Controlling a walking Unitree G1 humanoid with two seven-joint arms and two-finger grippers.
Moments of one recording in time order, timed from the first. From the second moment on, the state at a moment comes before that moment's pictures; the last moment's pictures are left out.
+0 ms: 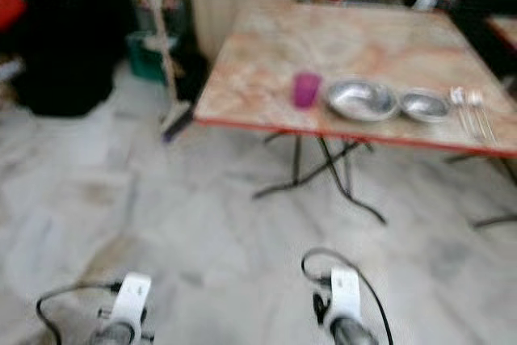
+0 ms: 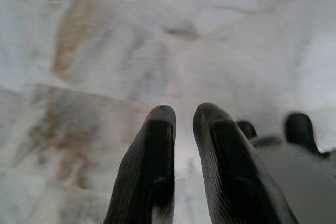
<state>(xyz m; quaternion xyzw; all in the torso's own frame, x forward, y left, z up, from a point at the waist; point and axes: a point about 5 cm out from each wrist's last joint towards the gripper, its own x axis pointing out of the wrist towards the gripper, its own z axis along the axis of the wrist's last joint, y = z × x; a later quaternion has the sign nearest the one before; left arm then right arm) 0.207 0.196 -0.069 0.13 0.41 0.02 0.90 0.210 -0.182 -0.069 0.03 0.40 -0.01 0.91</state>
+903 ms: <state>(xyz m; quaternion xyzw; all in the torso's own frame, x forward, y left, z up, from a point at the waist) 0.215 0.179 -0.066 0.11 0.39 0.00 0.91 0.204 -0.191 -0.071 0.03 0.41 -0.01 0.91</state>
